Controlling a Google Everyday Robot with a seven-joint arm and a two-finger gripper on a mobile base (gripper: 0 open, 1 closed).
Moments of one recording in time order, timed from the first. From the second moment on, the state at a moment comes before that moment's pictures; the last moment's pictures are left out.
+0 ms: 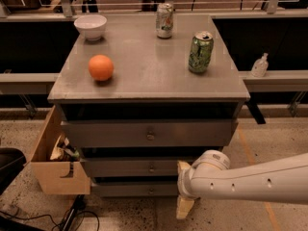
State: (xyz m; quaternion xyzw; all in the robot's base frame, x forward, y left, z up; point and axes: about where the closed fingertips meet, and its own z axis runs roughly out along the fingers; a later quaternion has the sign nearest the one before) arm 0.468 -0.099 0.471 -0.67 0.72 -0.01 0.18
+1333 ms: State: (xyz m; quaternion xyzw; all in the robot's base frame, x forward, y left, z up) arm 0.522 -0.135 0.445 -0.69 0.71 -0.08 0.11
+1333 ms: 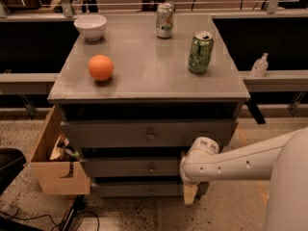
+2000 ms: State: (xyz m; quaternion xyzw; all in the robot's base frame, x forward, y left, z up) arm 0.541 -0.135 0.426 -0.69 0.71 -0.08 0.12
